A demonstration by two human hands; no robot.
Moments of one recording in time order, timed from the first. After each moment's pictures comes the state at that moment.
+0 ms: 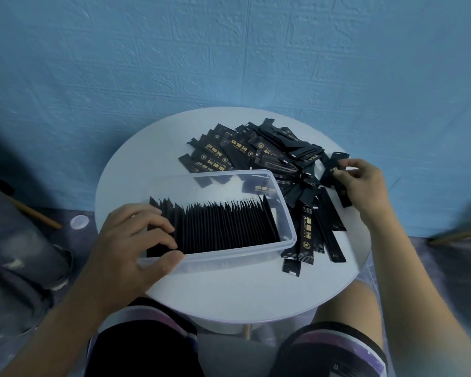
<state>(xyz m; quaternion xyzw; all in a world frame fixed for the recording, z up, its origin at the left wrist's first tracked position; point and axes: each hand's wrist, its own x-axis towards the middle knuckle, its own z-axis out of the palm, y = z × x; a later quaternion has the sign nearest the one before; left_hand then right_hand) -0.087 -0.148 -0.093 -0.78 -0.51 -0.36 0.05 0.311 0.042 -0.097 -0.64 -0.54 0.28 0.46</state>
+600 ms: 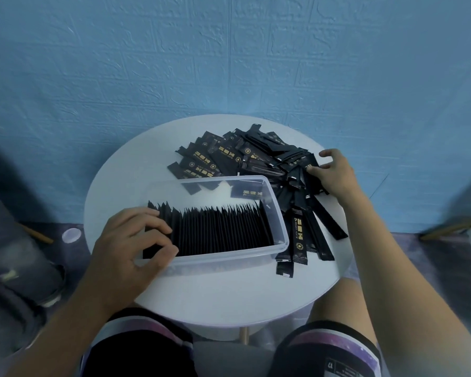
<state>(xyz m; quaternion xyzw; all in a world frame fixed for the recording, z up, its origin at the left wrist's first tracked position) -0.075 -0.139 -0.092 -0.77 -0.52 -0.37 0.03 0.300 0.073 -0.089 -0.70 -0.56 0.27 0.36</state>
